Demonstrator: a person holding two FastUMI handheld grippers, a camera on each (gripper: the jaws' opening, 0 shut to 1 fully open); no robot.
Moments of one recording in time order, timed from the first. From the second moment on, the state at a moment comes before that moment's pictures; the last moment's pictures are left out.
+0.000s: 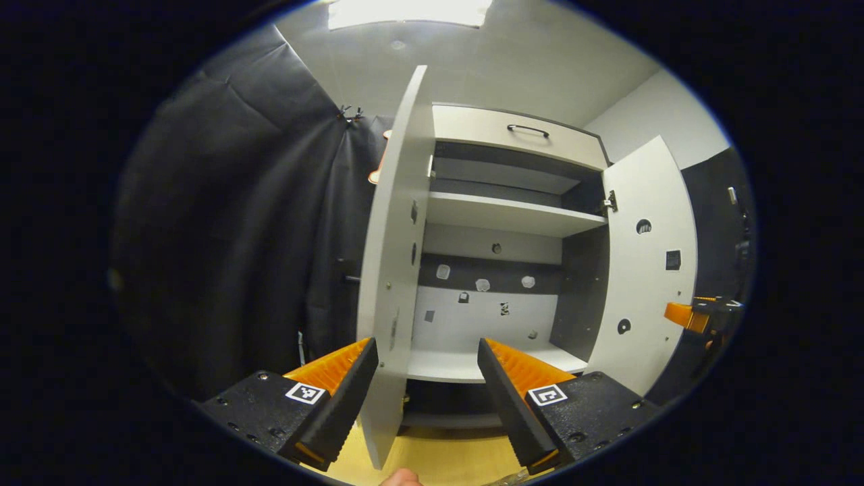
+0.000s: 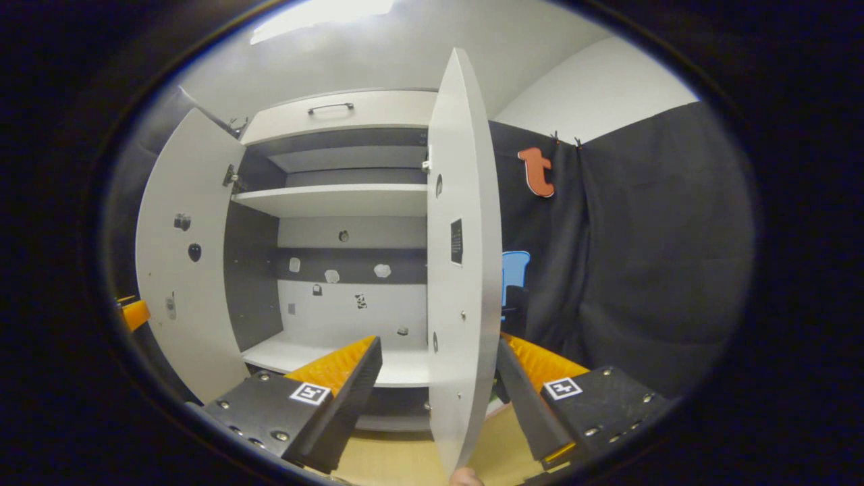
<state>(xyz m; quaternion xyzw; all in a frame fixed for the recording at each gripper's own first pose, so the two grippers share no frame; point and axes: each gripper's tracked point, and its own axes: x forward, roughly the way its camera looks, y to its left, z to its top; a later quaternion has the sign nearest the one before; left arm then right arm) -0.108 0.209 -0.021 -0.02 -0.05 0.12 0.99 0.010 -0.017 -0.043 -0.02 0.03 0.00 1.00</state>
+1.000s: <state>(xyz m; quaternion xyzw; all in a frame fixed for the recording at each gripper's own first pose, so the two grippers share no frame) -0.109 0.333 -0.014 0.02 -0.05 0.24 0.97 0.004 0.094 -0.051 0.00 0.04 0.07 1.00</state>
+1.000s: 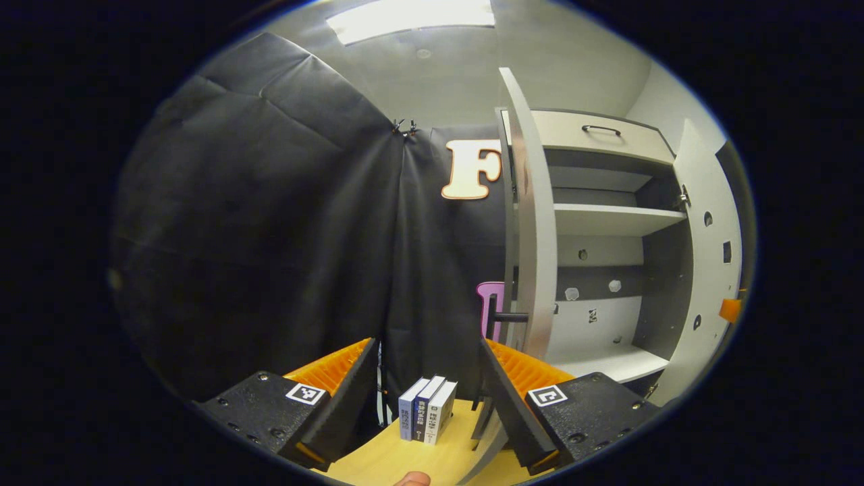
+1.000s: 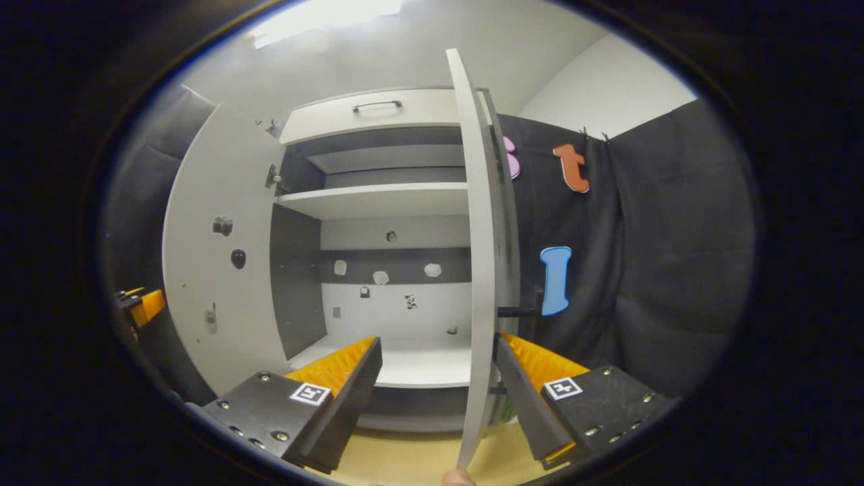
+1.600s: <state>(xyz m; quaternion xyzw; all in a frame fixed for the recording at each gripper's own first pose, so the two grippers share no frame) -0.088 0.347 -0.044 0.01 -0.01 0.22 0.98 0.008 0.159 -0.057 0.04 0.05 0.15 0.99</state>
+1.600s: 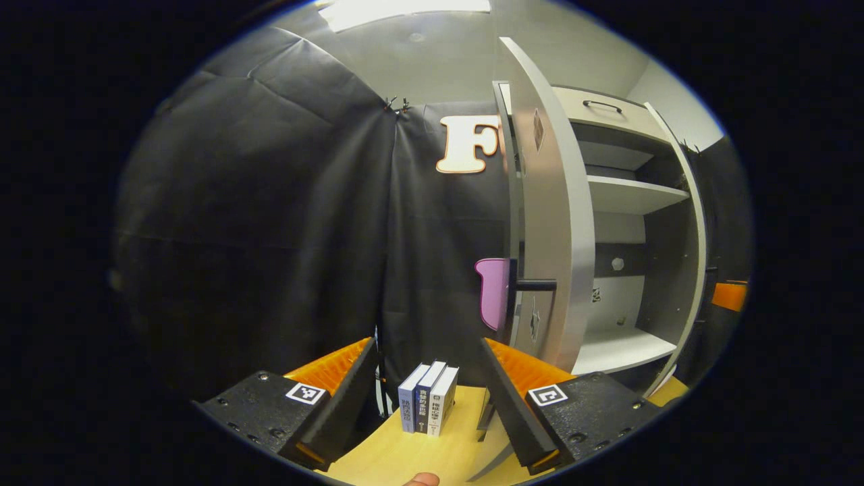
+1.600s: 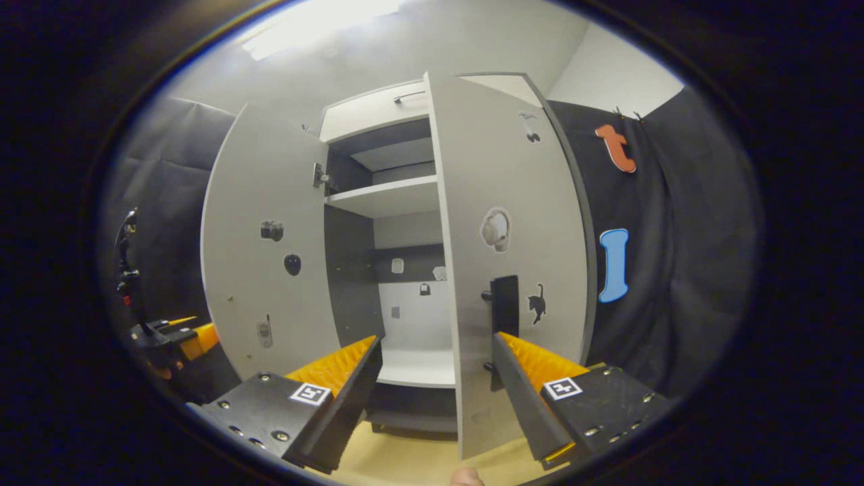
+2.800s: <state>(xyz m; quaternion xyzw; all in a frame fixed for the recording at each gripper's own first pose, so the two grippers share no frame) -0.080 0.317 -0.045 -0.01 0.00 0.16 0.99 0.005 0.088 -0.040 0.01 0.03 0.07 1.00</state>
